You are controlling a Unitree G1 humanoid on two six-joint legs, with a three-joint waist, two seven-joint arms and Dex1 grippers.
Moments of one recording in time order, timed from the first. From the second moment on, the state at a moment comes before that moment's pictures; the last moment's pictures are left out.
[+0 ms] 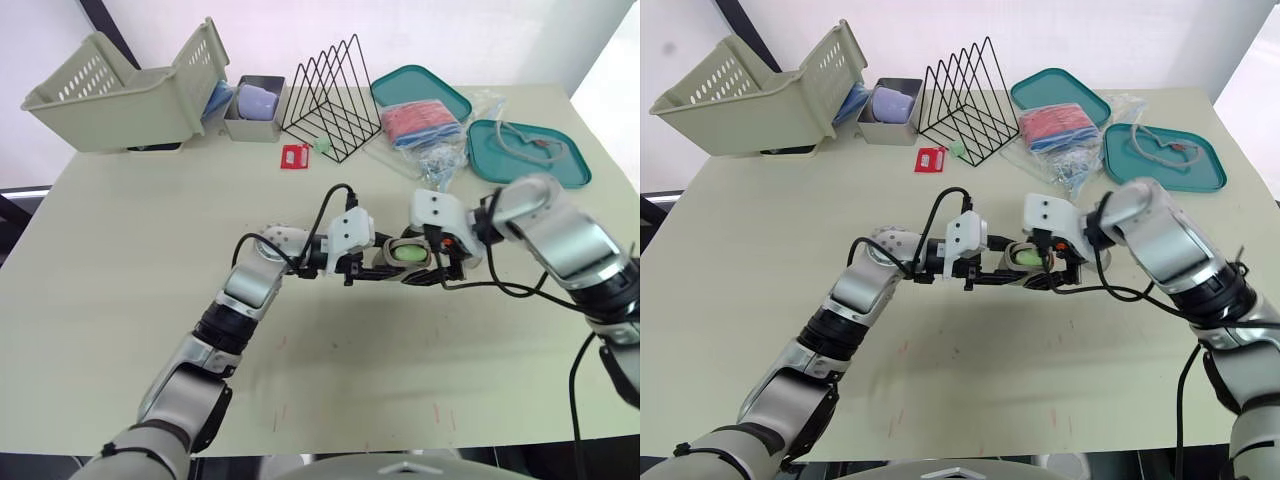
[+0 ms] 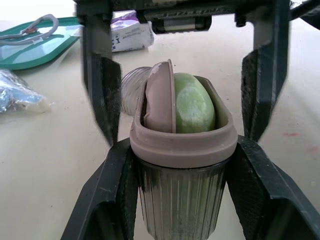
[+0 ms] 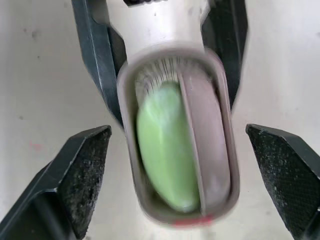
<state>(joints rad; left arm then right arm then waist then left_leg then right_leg) -0.60 0.39 -0.32 0.09 -0.18 0.20 -1.11 -0.75 -0.77 0.39 -0.14 0.18 0.75 1.28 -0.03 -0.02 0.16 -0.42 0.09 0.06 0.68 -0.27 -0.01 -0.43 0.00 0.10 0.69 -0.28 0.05</state>
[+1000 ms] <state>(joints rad) -0.45 0.39 -0.21 0.03 -0.28 0.15 -1.09 0.23 -0.72 -0.68 0.09 0.50 0.15 1.06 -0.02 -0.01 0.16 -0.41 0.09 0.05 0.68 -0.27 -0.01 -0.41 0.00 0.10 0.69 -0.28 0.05</state>
